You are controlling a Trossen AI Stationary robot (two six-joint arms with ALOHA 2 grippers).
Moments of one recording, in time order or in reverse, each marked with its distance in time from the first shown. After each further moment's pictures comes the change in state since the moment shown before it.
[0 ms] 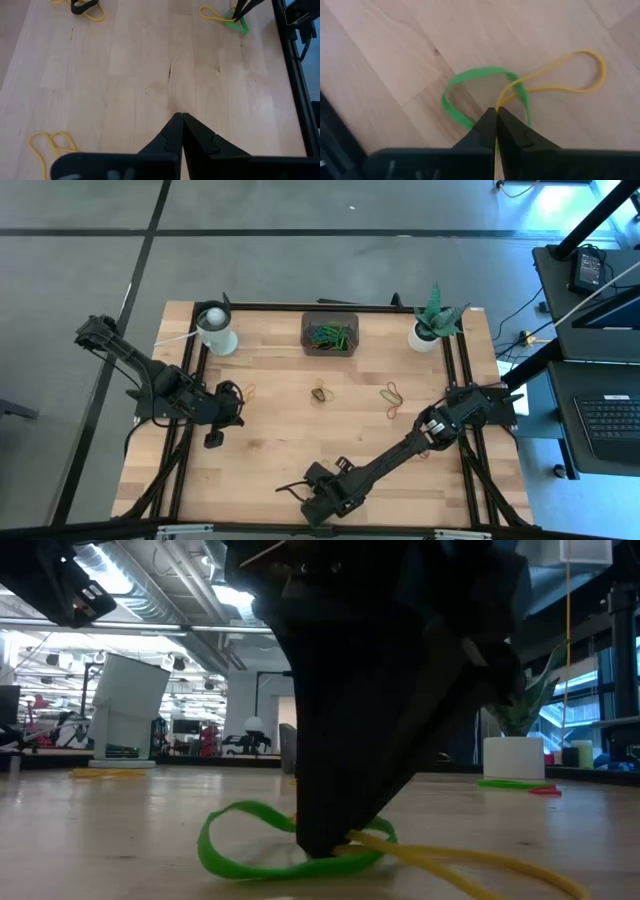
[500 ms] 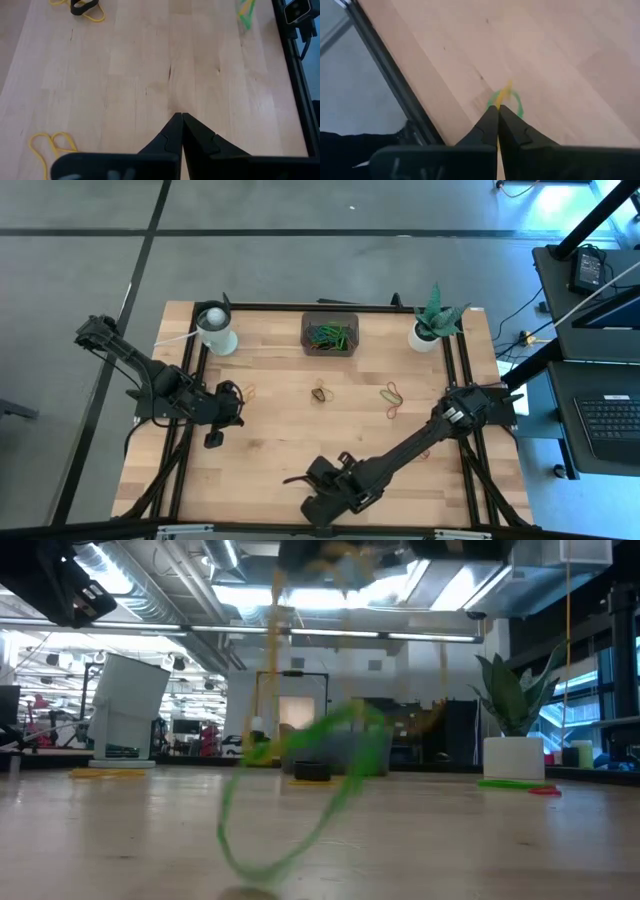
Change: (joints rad) left arm 0.000 0.000 0.000 0.000 0.000 0.009; right arm 0.006 -0.178 -0.001 -0.016 0.068 -0.003
